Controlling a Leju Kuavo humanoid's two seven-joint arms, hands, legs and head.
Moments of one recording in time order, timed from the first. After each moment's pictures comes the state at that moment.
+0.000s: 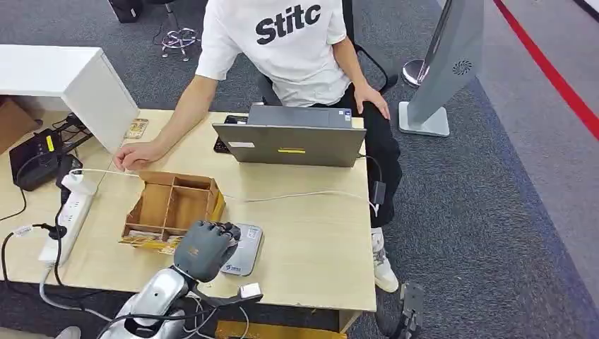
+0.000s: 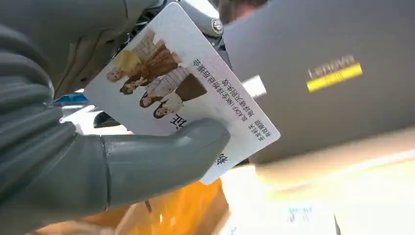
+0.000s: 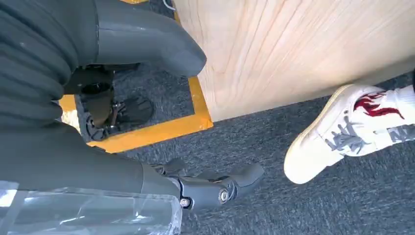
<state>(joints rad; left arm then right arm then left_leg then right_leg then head) -0.16 0.09 -0.50 -1.27 -1.36 0.19 -0.21 -0.21 0.23 -0.46 -0.36 0.15 -0.29 -0.41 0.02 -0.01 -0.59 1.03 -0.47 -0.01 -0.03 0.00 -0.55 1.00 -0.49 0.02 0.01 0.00</state>
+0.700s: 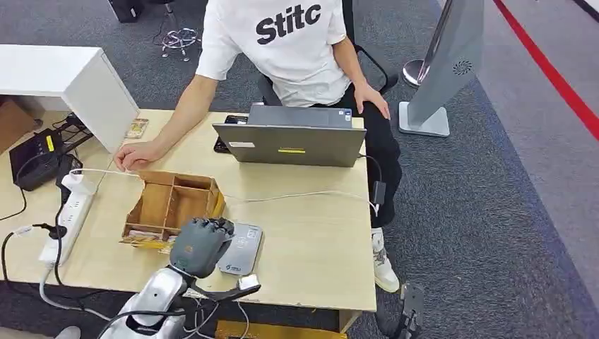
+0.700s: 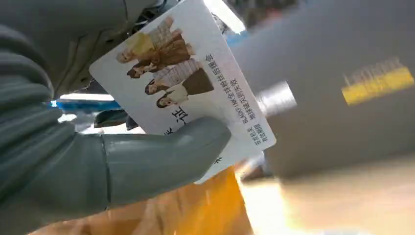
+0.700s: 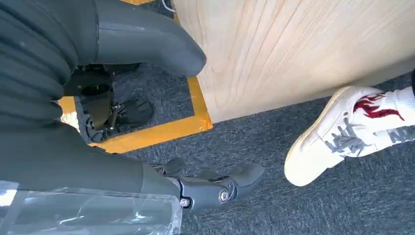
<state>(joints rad) -0.18 0.08 -0.47 -1.25 -1.40 0.30 -0.15 -0.21 0.22 -0.44 -0.36 0.13 -0.29 -0.41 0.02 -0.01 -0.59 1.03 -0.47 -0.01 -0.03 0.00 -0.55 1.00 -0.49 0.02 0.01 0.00</state>
